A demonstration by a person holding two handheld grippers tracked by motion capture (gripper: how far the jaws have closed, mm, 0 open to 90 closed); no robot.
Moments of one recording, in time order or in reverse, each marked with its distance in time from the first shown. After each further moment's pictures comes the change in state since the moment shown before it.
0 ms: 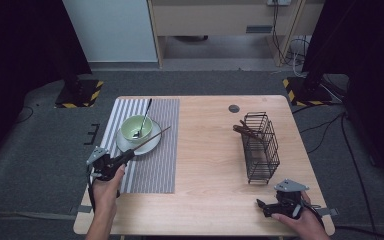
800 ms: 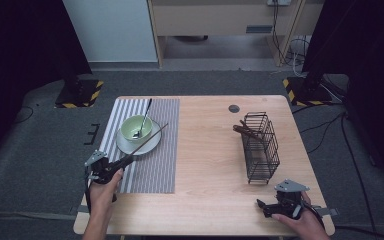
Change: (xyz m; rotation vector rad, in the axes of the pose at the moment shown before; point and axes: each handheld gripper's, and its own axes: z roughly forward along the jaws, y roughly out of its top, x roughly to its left) left arm 0.018 -0.013 -0.001 0.071 -0.026 -0.033; right arm 0.001 -0.001 -0.001 -0.002 -0.003 0.004
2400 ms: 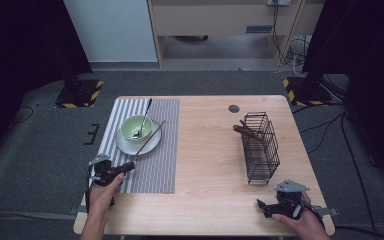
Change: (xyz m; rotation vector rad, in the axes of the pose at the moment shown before) left arm 0.013 -0.013 0.010 0.143 -0.022 -0.010; right arm 0.000 0.000 0.000 0.002 0.002 -0.005
